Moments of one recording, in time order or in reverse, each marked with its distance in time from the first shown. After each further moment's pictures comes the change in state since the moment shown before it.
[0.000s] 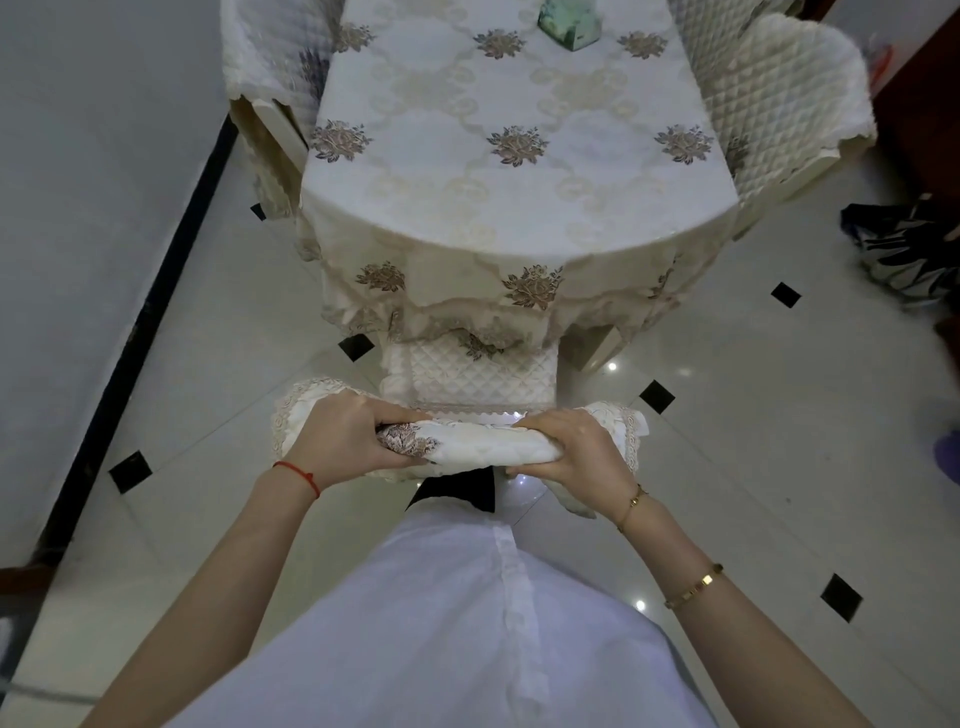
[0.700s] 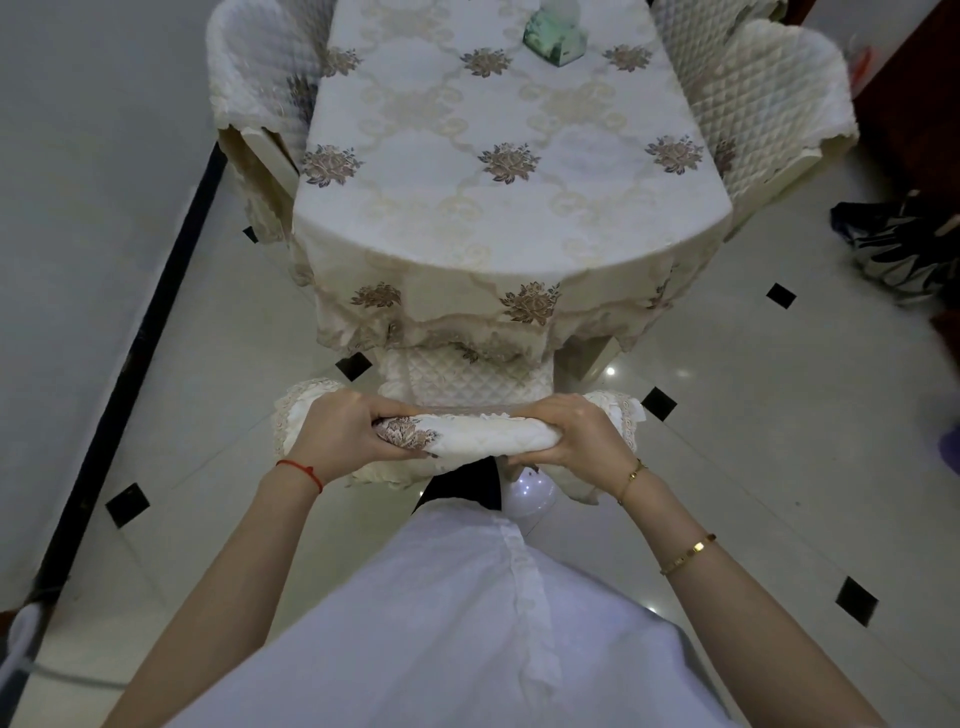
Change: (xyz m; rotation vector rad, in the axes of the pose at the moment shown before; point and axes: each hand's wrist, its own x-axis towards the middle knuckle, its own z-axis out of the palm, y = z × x) left_hand 0.036 -0.018 -0.010 -0.098 -0.042 -0.040; right_hand 0.045 0.010 -0.009 -0.005 -0.059 -0.026
